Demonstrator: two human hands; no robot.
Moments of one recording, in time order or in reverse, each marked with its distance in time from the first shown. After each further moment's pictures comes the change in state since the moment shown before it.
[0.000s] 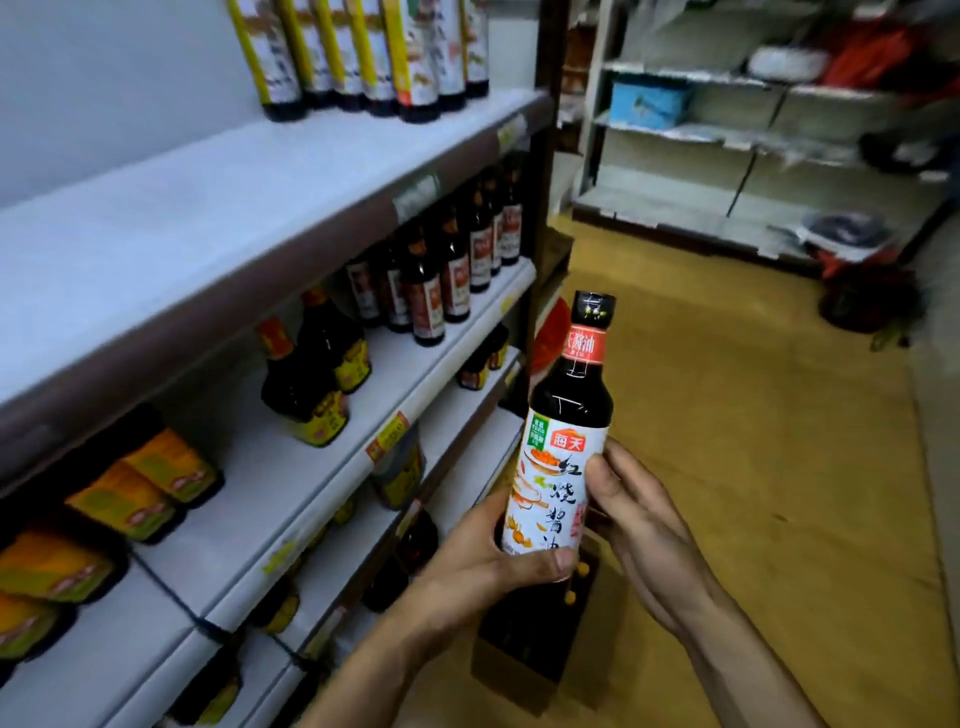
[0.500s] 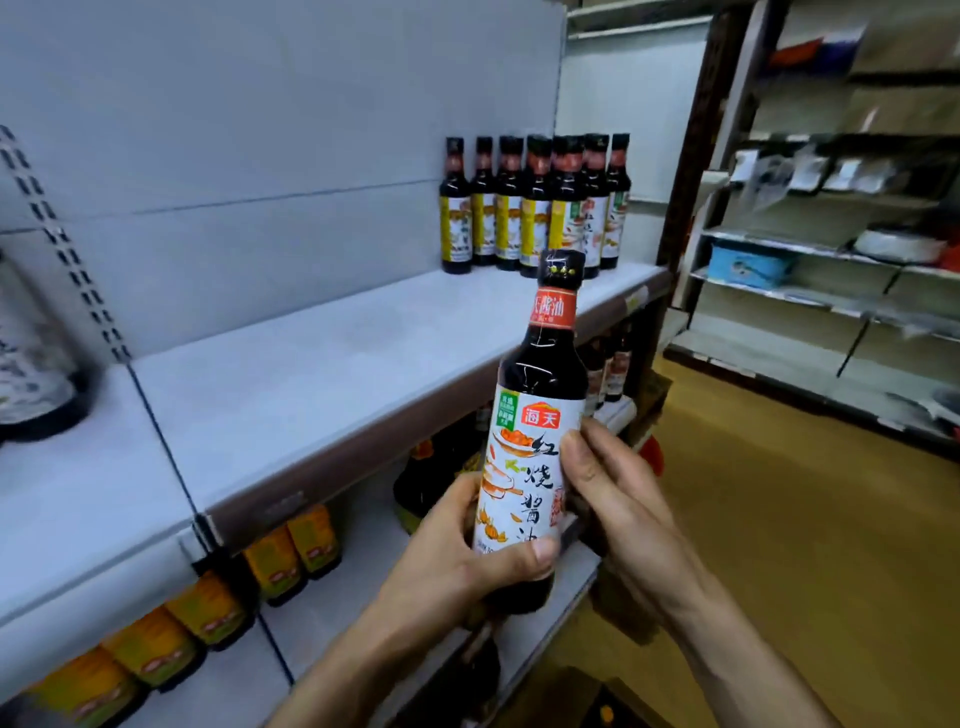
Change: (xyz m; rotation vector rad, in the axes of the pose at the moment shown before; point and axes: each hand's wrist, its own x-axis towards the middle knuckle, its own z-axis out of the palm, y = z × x) left_hand -0.091 0.104 -0.087 -0.037 0.357 0.312; right_hand 0.044 -0.122 0.143 -0.126 -0.334 -0.264
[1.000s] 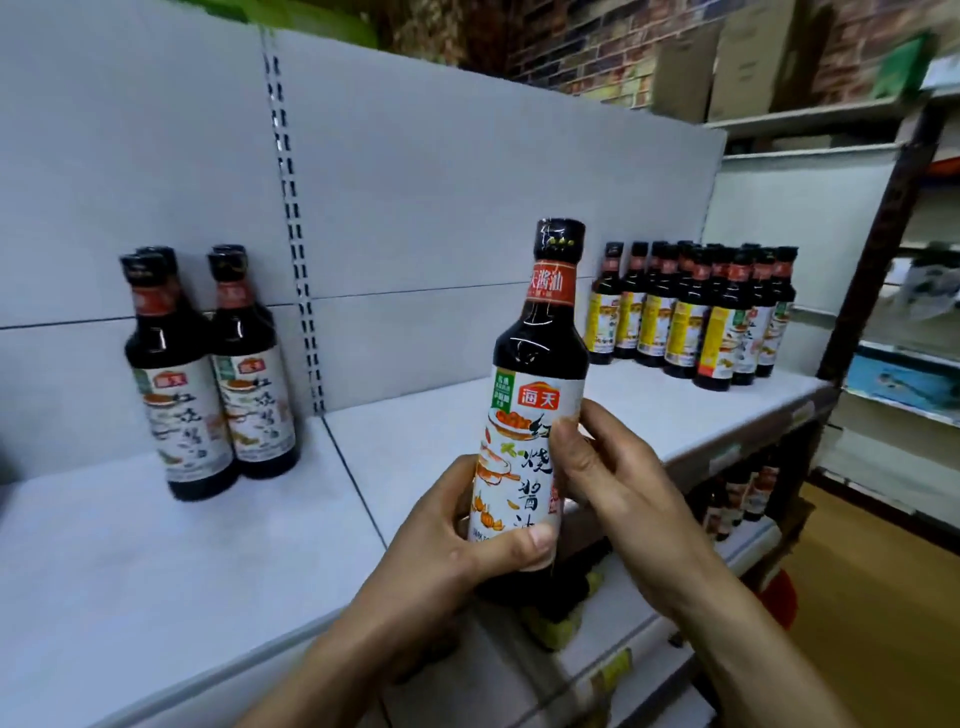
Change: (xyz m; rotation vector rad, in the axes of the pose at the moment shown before) left_hand -0.039 0.067 -0.143 0.103 0.261 0.244; right_hand 0.082 -0.063 0.151 -0.066 -0.260 -0.219
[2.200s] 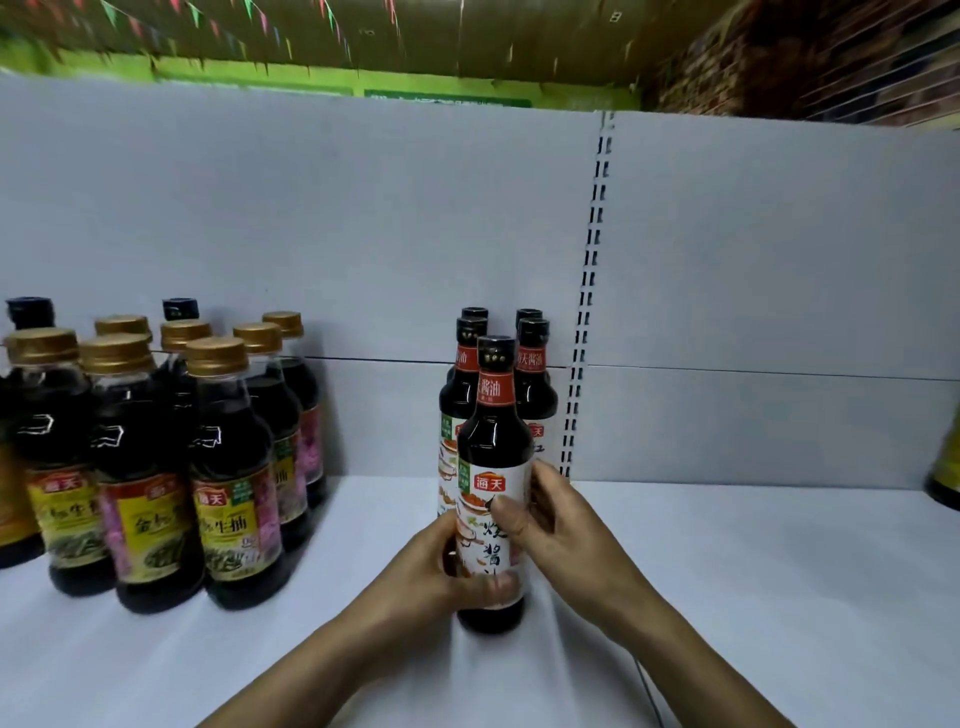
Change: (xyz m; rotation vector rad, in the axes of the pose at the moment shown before) left_hand -0.033 -0.016 -0.209 0.164 0.437 -0.125; right_hand 0.134 0.058 0.211 0.036 -0.508 -0.060
